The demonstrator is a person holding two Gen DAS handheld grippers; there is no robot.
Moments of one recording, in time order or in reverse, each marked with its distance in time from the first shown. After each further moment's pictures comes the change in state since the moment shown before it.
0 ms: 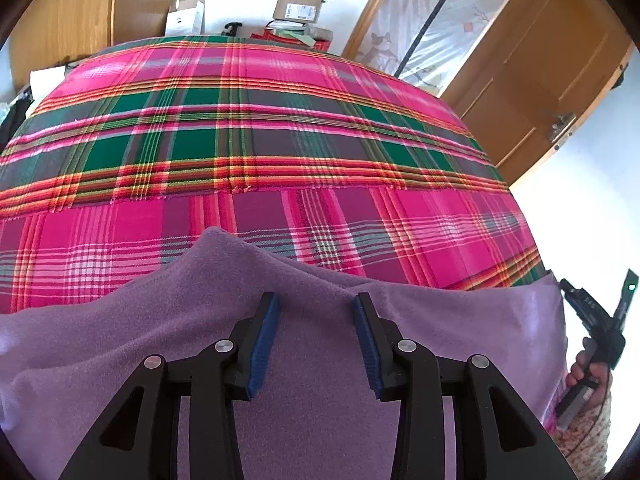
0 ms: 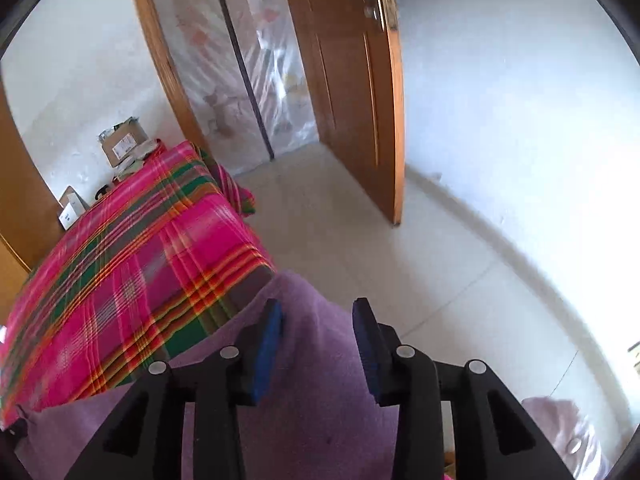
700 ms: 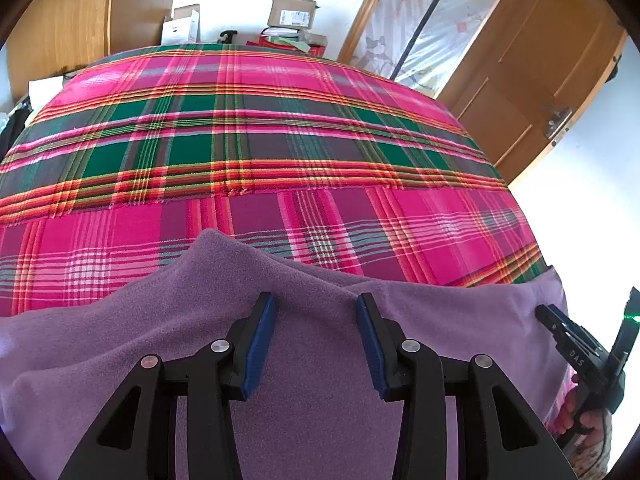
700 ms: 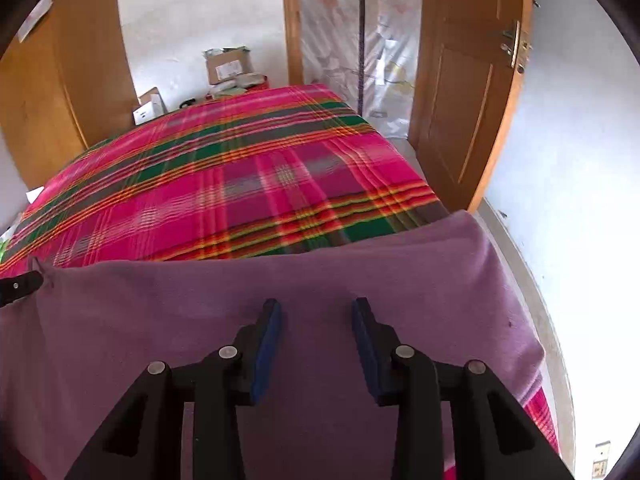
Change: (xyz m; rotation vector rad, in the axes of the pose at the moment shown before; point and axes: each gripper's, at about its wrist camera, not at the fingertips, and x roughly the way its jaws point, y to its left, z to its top) left arm -0.004 0.001 -0.005 0.023 -0.023 -0.003; right arm -0.031 0.087 -0.071 -0.350 0.086 0.139
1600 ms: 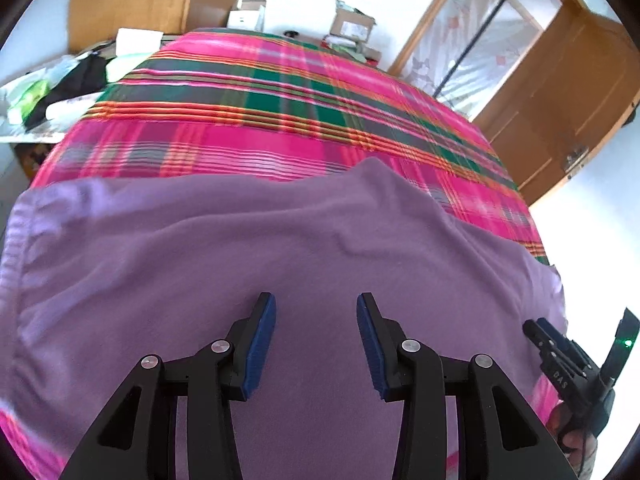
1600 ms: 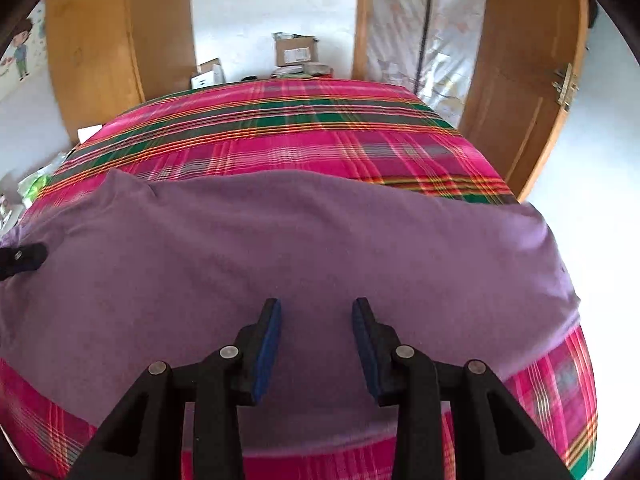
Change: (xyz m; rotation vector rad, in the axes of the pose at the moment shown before) left arm -0.099 0.079 -0.084 -0.163 -0.049 0.056; right arm -0.055 0.095 -0.057 -0.163 0.000 0.070
